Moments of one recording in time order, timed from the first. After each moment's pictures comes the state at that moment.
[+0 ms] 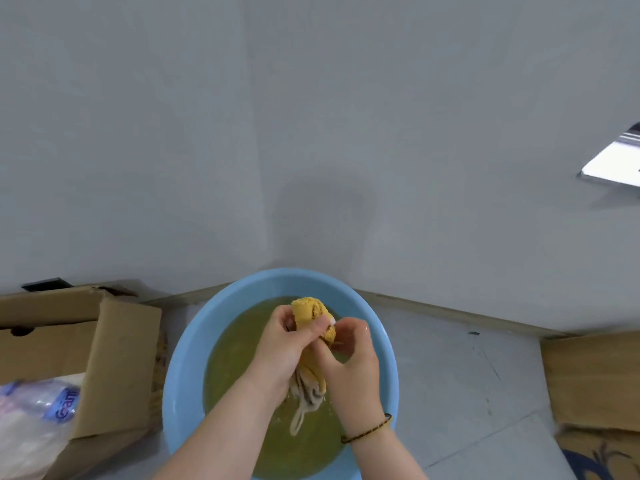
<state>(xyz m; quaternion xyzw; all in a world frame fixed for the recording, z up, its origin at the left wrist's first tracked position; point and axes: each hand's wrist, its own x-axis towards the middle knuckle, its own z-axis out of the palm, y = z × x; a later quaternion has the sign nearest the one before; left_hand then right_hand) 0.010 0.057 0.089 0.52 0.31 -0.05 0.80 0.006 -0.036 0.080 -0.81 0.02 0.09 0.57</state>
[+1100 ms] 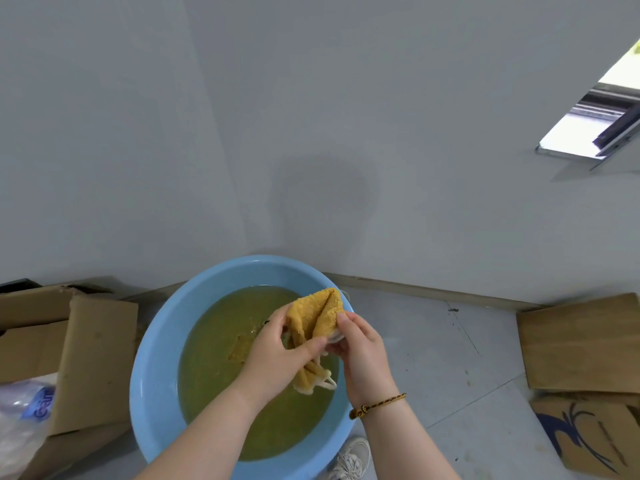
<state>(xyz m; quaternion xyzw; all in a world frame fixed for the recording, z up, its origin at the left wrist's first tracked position) -0.003 0.015 0.074 0.72 0.17 -0.06 0.67 0.027 -0.101 0.081 -0.60 0.17 0.23 0.75</state>
